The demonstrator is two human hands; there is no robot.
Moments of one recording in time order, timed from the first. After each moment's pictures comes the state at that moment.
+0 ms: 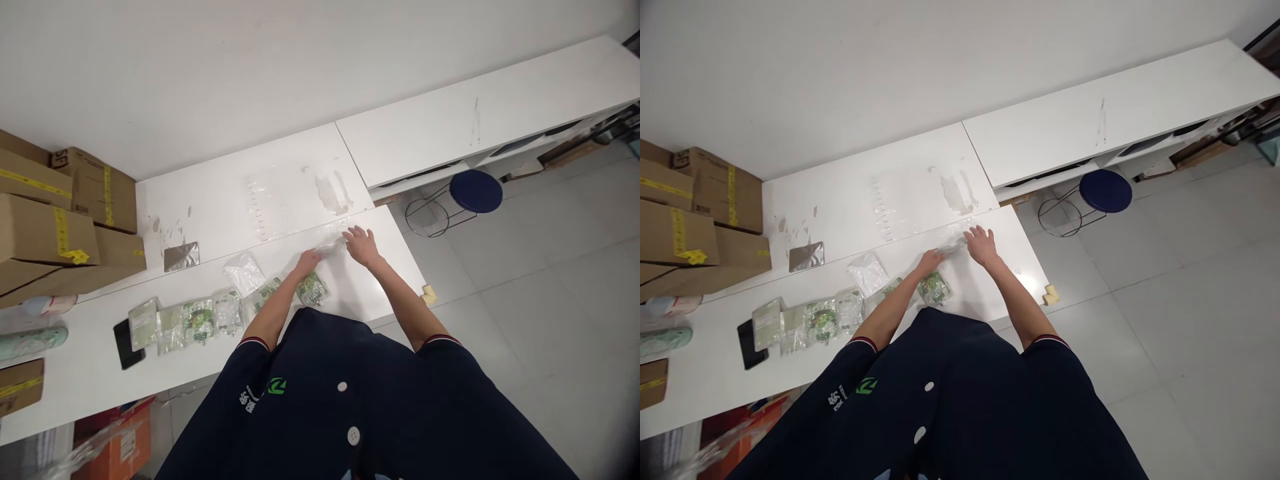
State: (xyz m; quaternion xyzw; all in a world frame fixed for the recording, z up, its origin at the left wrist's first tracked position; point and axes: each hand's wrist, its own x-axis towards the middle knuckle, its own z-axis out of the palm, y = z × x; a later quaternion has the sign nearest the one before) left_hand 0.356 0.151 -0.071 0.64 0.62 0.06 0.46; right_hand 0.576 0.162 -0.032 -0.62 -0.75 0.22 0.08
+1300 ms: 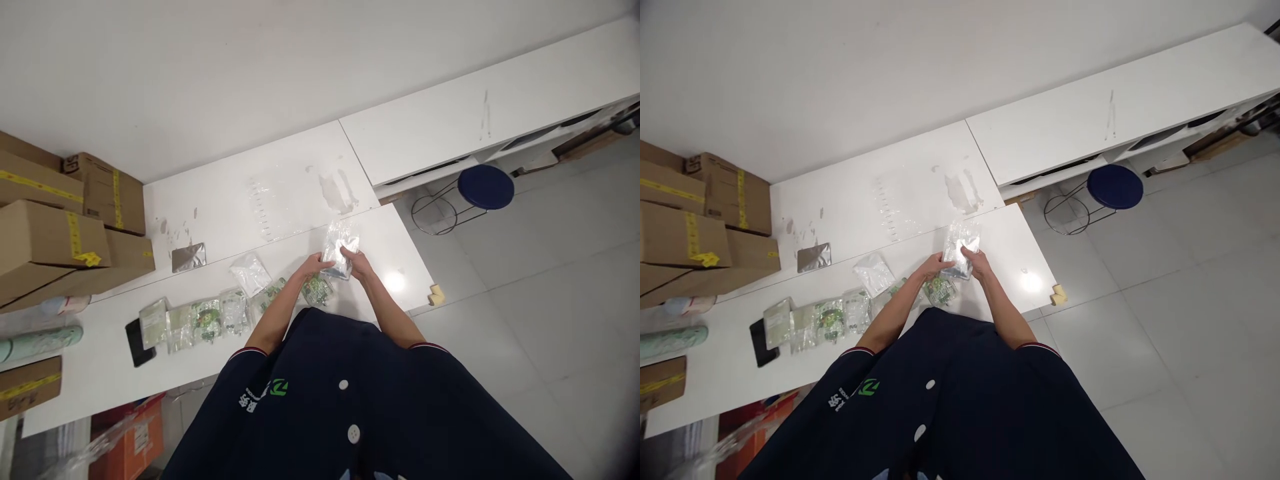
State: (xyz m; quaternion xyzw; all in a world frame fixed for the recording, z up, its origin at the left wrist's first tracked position) left_hand 0.353 0.135 -0.050 0.39 0.52 0.22 0.73; right_hand 0.529 0.122 -0.057 -0.53 -0.11 0.70 0.46
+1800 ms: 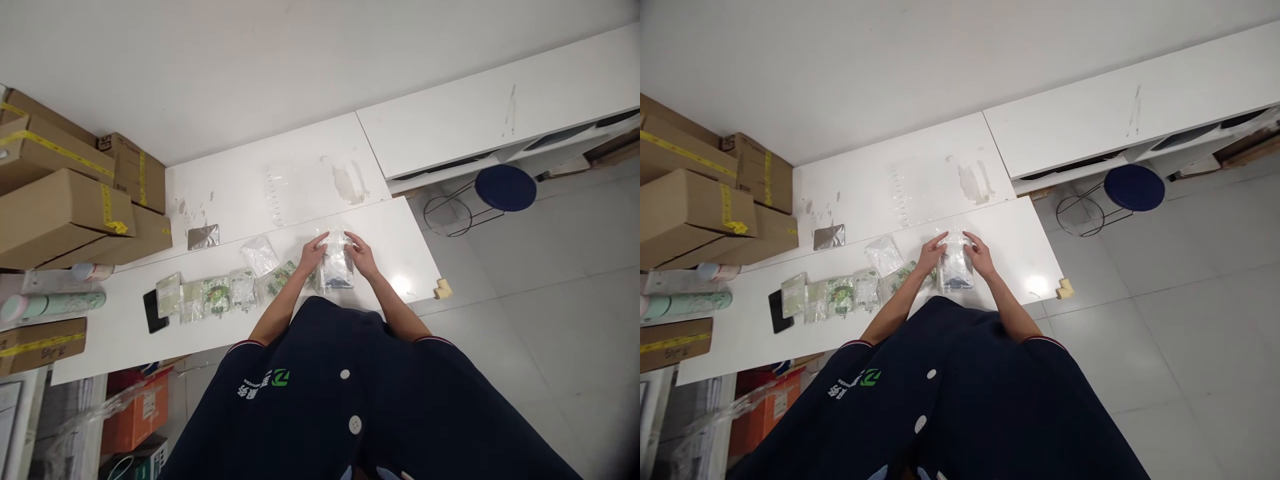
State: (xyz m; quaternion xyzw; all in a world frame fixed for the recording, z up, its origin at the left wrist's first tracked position) left_hand 0.335 0.091 -0.013 0.49 0.56 0.37 0.56; right_hand 0.525 0.083 -0.020 -0.55 -0.47 0.56 0.41
